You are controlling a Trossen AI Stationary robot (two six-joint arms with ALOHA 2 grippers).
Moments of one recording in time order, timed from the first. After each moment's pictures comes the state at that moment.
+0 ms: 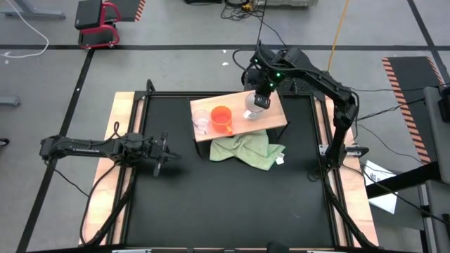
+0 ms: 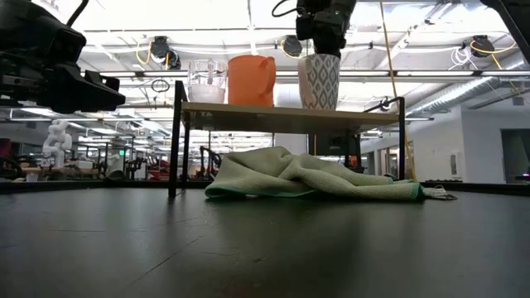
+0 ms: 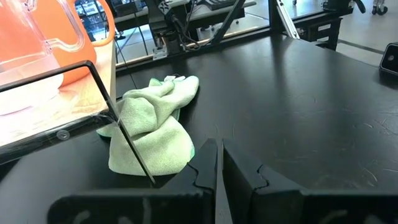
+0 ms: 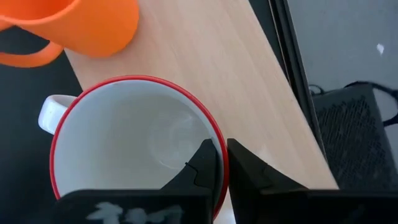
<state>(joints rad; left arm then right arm) 0.04 0.33 0.01 0.12 0.19 0.25 -0.58 1.85 2.08 -1.43 -0.16 -0.30</state>
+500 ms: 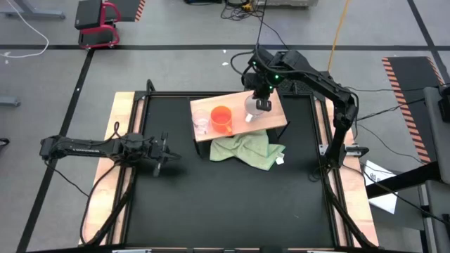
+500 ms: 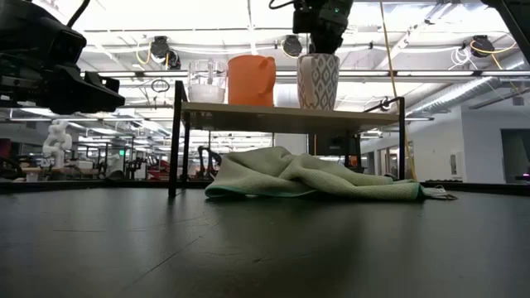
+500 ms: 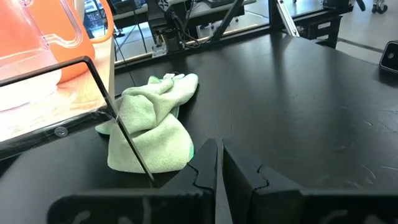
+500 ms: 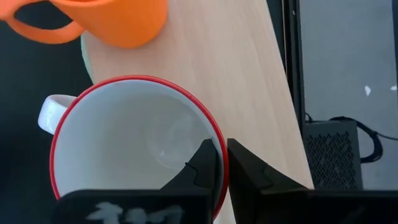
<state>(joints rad) 0.04 0.33 0.01 0.11 0.19 0.25 -0.55 1.85 2.08 -1.41 -0.15 -0.48</state>
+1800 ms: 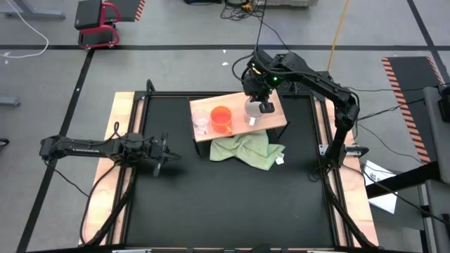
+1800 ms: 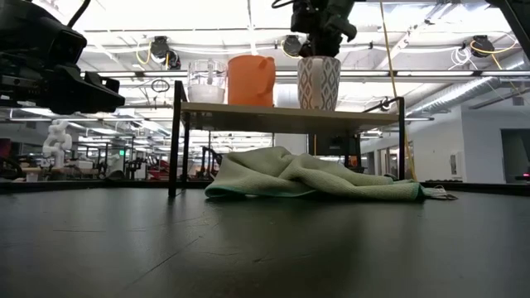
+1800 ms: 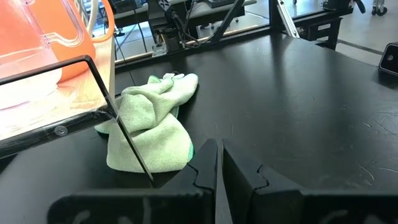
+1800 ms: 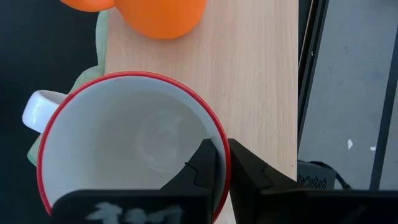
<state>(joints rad) 0.04 0.33 0.01 0.11 0.19 0.24 -0.54 1.85 1.99 -1.35 -0.17 -0.78</state>
